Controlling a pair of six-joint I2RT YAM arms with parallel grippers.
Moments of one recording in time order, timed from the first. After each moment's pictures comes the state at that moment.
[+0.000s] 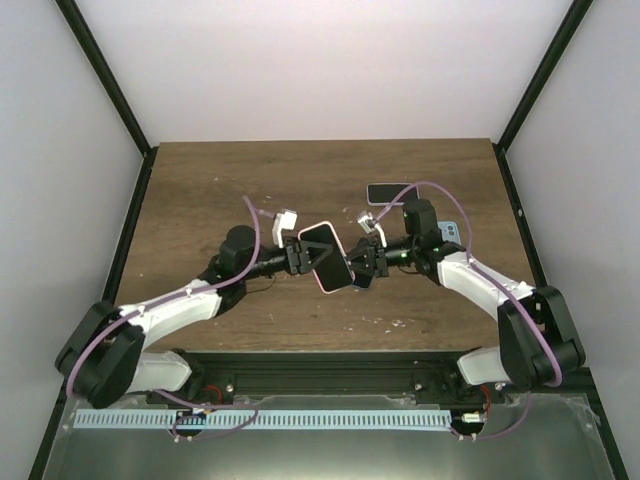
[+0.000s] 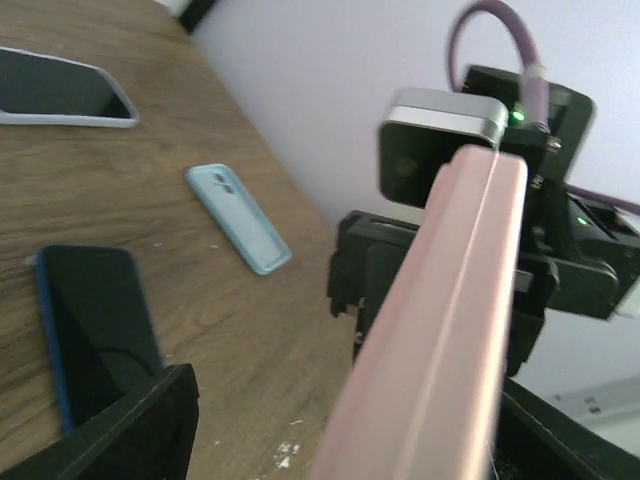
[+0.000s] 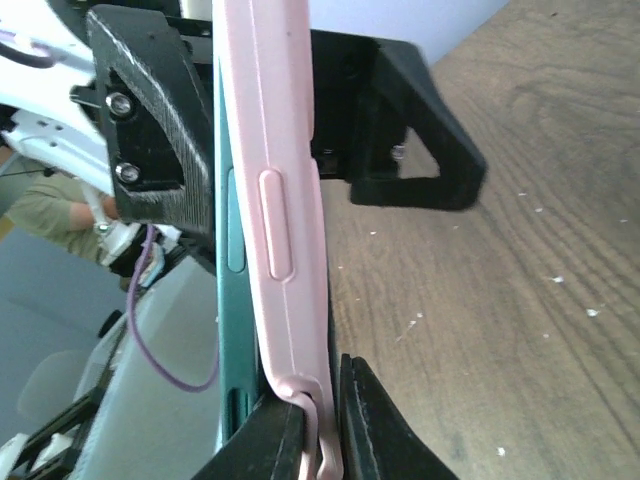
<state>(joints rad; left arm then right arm) -0.65 1.33 0.58 0.63 0.60 -0.78 0.38 1.37 0.74 0.02 -1.27 0.12</state>
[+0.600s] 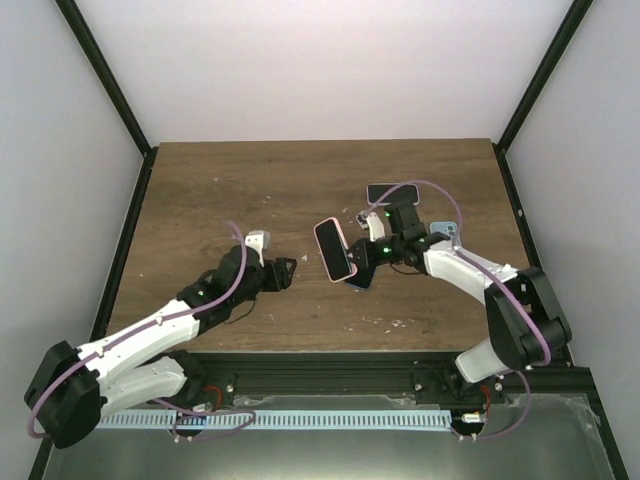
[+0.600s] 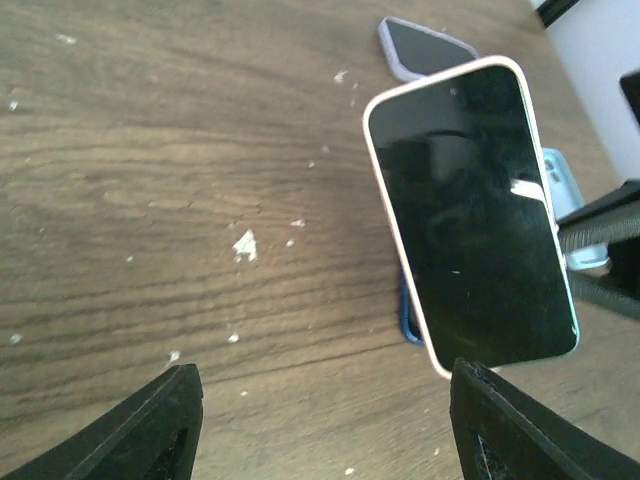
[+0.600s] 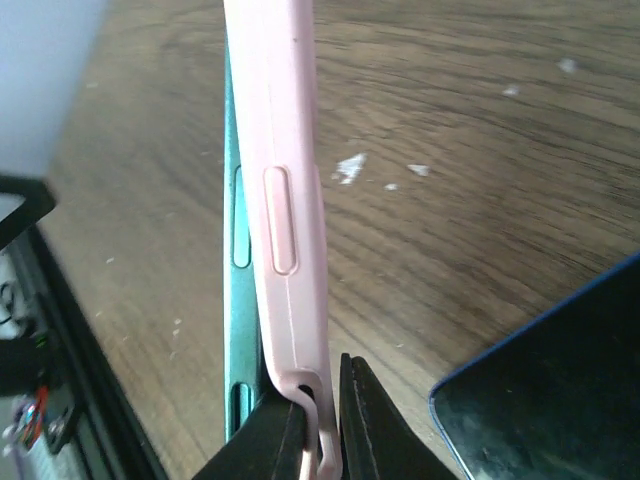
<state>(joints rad) -0.73 1.02 0.54 -0.07 -0.07 -0.68 0.43 1.47 0.81 -0.15 -0.68 0.25</state>
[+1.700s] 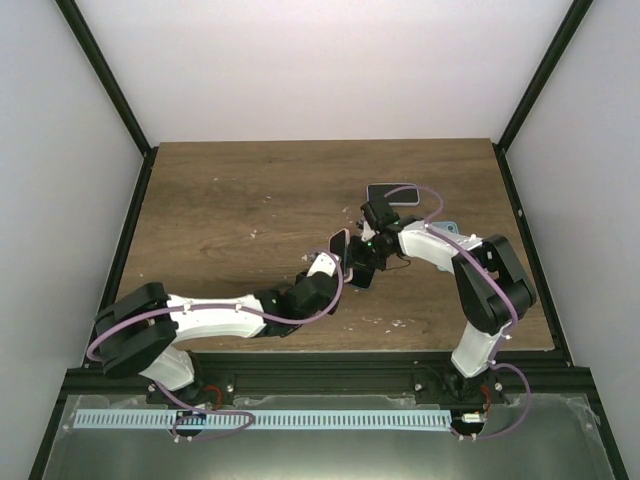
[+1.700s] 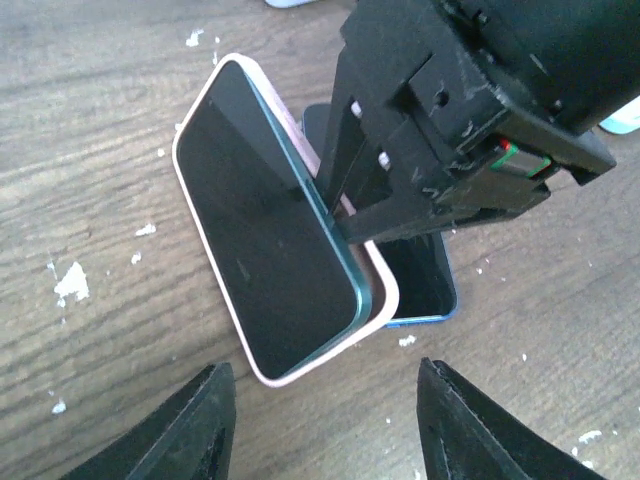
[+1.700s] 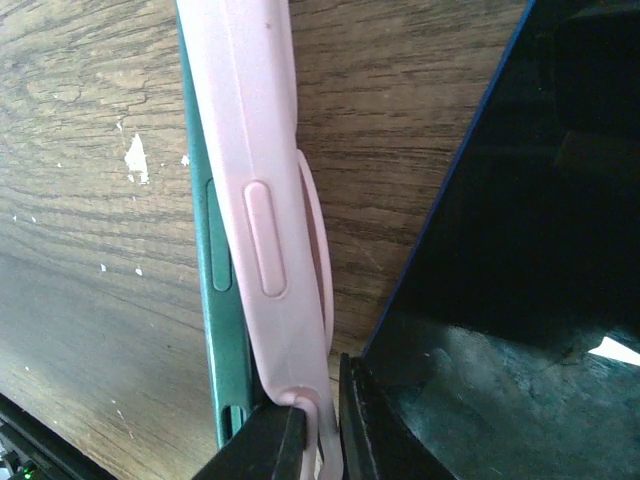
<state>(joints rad) -1.14 1.50 0.73 0.07 -0.45 -0.53 0.51 1.73 1.05 -0.49 -0.41 0.64</state>
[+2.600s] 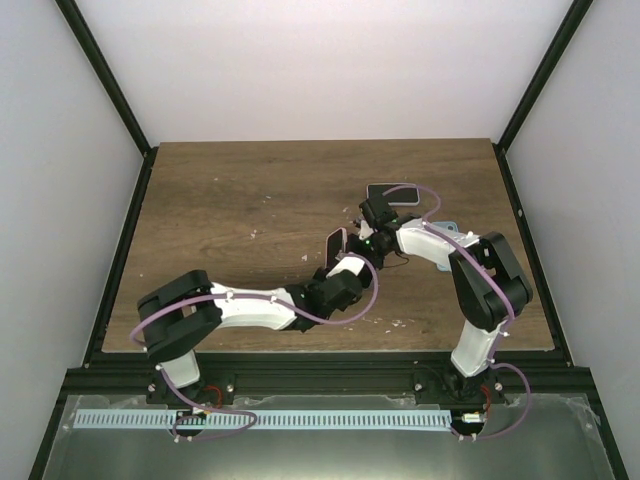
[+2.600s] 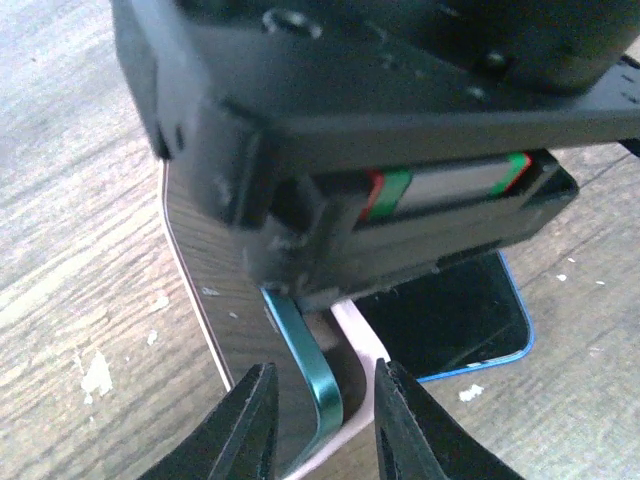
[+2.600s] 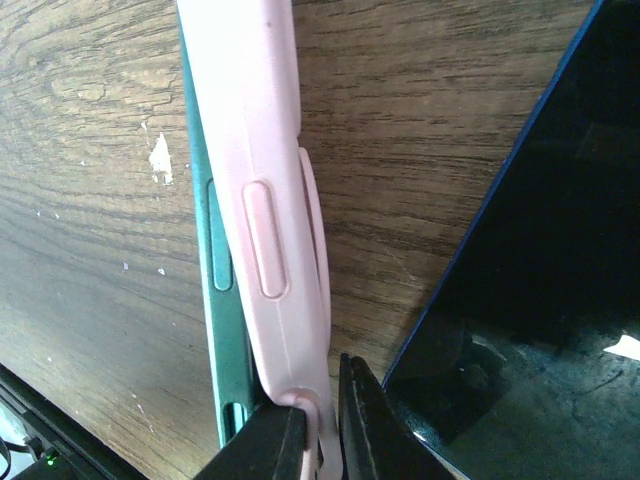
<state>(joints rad) -1.16 1.73 0.89 0.08 -0.58 -0.27 0.51 1.76 1.08 -0.49 -0.45 0.64</state>
